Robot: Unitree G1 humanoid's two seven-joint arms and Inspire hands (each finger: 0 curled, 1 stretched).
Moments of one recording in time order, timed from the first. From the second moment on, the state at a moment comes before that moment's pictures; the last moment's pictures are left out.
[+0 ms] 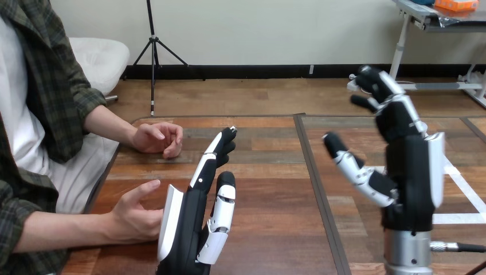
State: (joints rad) left arm 0.19 0.02 -0.22 0.27 0.42 -0.86 0.34; right arm -0.12 -0.04 -0.15 0.51 -0.21 -1.12 -0.16
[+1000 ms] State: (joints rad) left arm 0.19 0.01 -0.22 0.27 0.42 -0.86 0.33; right arm -0.13 -0.07 -0.29 0.44 -0.56 -0.97 -0.58
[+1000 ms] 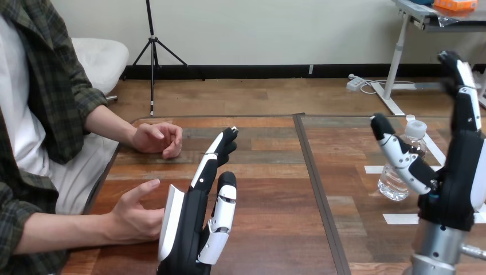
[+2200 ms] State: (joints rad) left arm 0.19 0.00 -0.22 0.27 0.42 -0.86 0.33; right arm -0.13 -0.16 -0.24 0.45 -0.45 -0.77 -0.60
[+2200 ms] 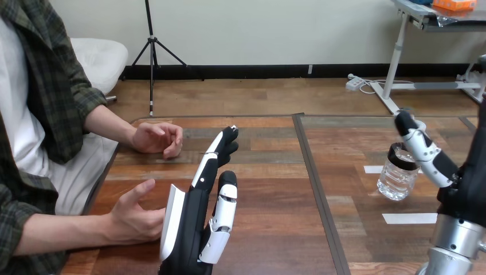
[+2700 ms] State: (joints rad) left arm 0.19 0.00 -0.22 0.27 0.42 -0.86 0.33; right arm -0.14 -0.19 -0.22 0.50 -0.43 -0.72 -0.59
